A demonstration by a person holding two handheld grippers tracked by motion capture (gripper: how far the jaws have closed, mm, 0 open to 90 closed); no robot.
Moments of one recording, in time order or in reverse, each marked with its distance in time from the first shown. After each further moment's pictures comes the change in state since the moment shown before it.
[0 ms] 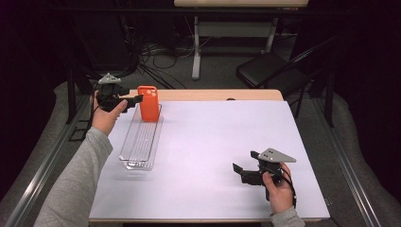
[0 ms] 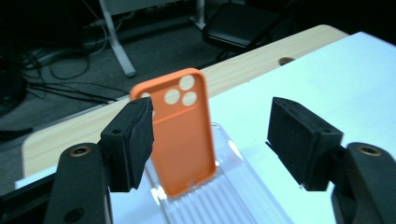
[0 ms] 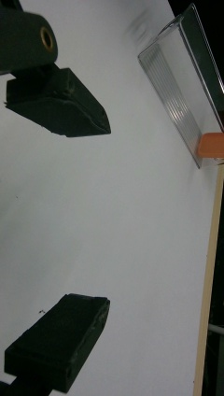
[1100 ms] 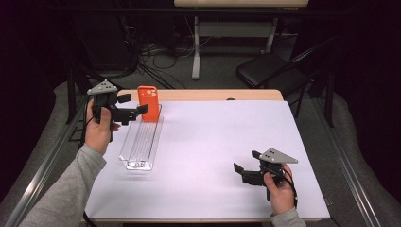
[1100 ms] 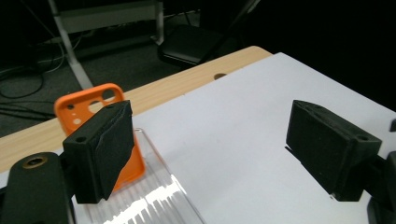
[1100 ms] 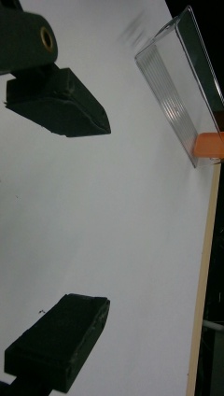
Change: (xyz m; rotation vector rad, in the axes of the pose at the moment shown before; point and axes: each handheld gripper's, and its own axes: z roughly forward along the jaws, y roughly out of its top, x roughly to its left) left arm -0.061 -0.003 -0.054 -0.072 -0.139 0.022; right arm 0.001 0.002 -0.005 -0.016 -0.009 -0.009
